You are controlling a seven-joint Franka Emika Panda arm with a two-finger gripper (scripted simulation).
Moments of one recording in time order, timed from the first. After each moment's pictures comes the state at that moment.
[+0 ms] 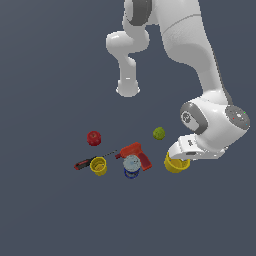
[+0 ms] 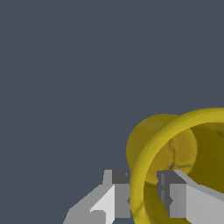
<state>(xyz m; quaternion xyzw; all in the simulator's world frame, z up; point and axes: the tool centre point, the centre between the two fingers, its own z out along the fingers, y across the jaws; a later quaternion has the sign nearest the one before) 0.056 0.261 0.078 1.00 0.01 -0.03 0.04</state>
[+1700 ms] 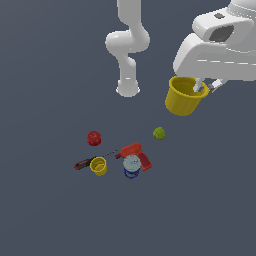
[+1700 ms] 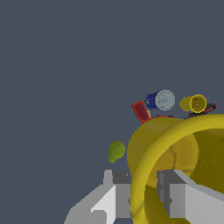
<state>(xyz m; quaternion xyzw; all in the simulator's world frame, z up) 0.008 0.201 0.402 1.00 0.01 -0.03 0.04</state>
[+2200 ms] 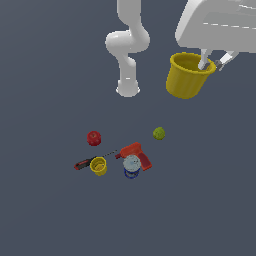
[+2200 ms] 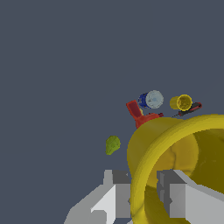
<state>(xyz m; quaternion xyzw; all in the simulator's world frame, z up) 0.003 0.191 0.460 1.00 0.01 -0.03 0.04</state>
